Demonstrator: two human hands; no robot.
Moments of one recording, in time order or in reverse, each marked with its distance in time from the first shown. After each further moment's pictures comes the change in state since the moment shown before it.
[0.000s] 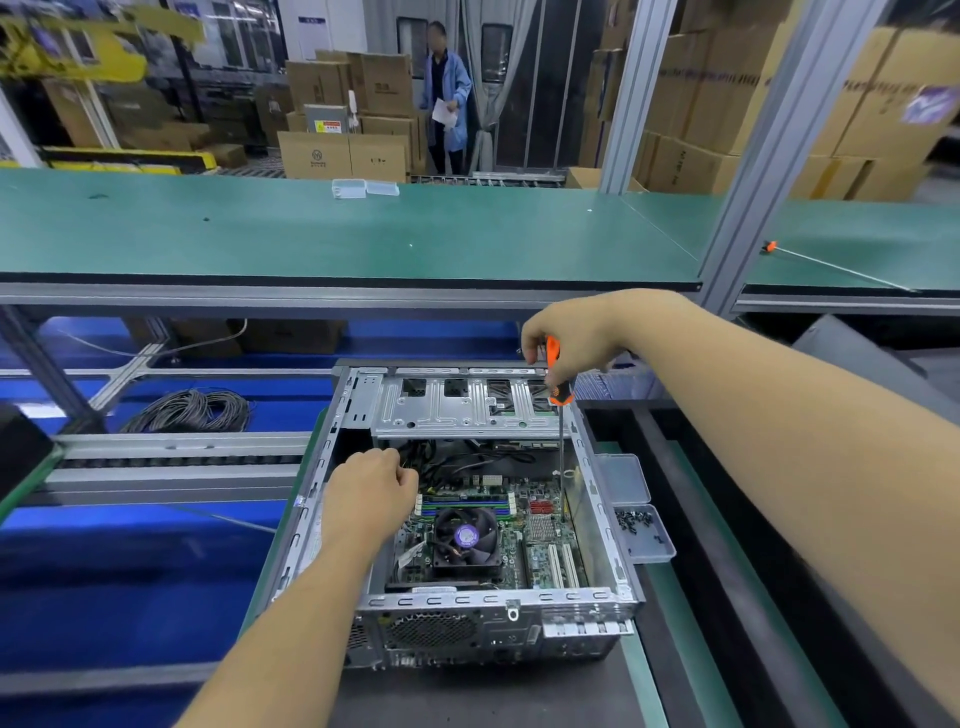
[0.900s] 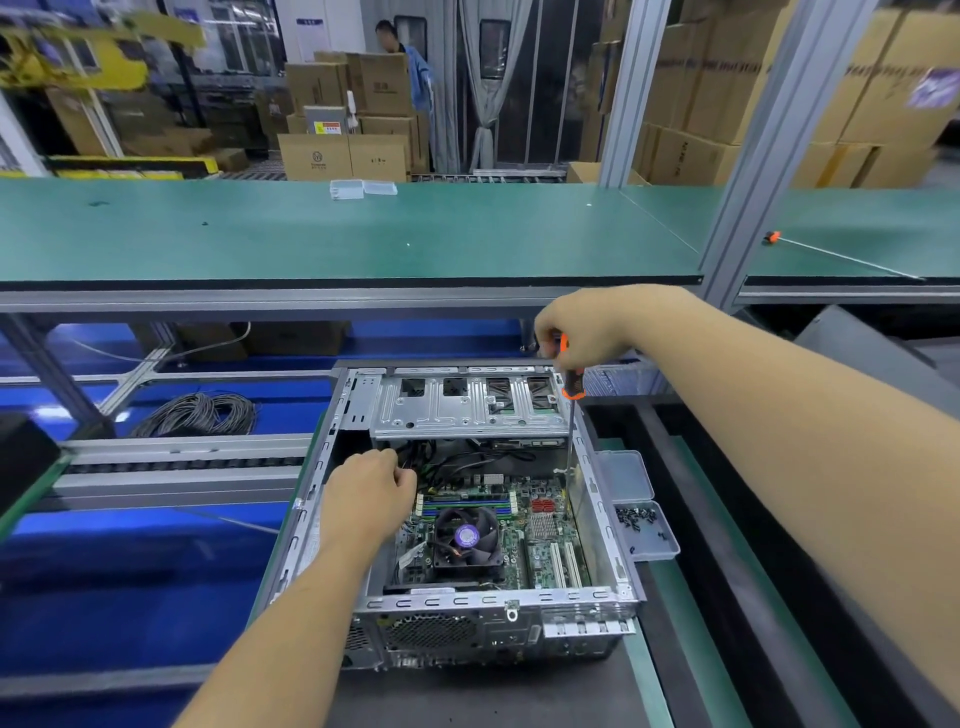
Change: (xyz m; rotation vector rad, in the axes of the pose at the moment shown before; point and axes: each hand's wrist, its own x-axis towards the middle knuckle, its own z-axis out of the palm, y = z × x) left_hand 0.000 0.002 0.000 0.016 0.006 -0.015; right_hand -0.001 0.011 0.001 -0.132 0.091 0.016
